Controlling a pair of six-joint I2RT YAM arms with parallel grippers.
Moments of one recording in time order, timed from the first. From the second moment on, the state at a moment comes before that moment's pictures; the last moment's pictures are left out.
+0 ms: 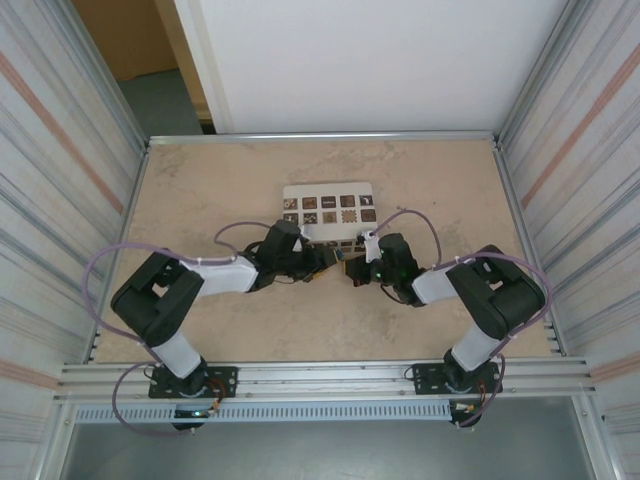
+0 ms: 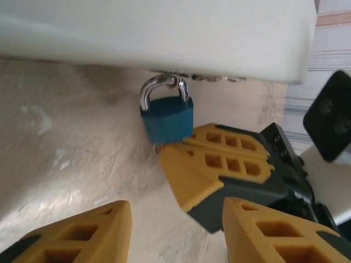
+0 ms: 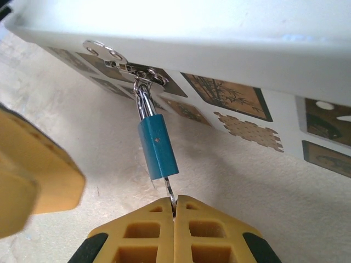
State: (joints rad) left arm -0.70 1.64 0.73 0.24 0.42 -1.09; right arm 0.56 1.64 0.46 0.58 -0.34 0.39
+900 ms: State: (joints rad) left arm -0.68 1.29 0.31 0.63 0.23 -1.22; right arm 0.63 1.54 0.53 0.36 -0.43 0.86
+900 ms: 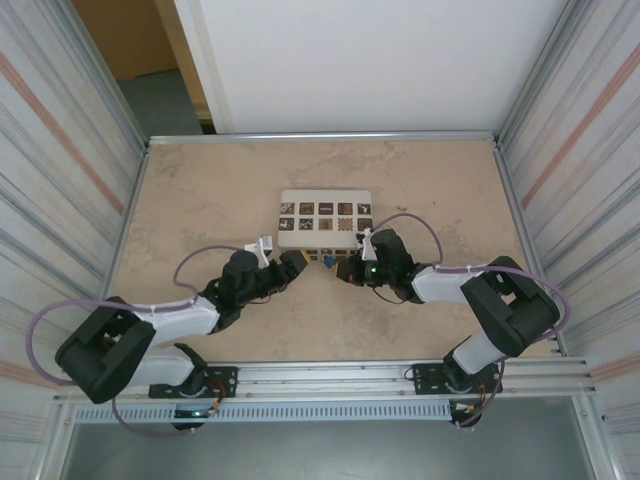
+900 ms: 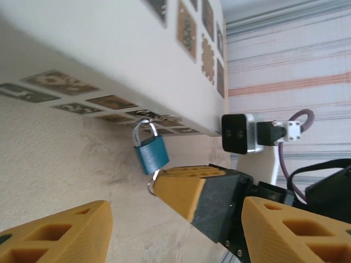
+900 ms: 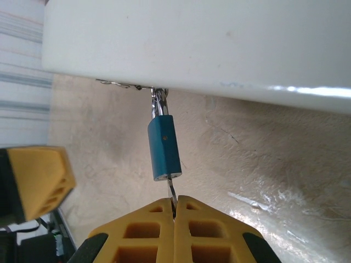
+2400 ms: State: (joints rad) left arm -0.82 1.77 0.37 1.15 0.02 -1.53; right arm 0.67 1.55 0.53 0.43 -0.39 1.00
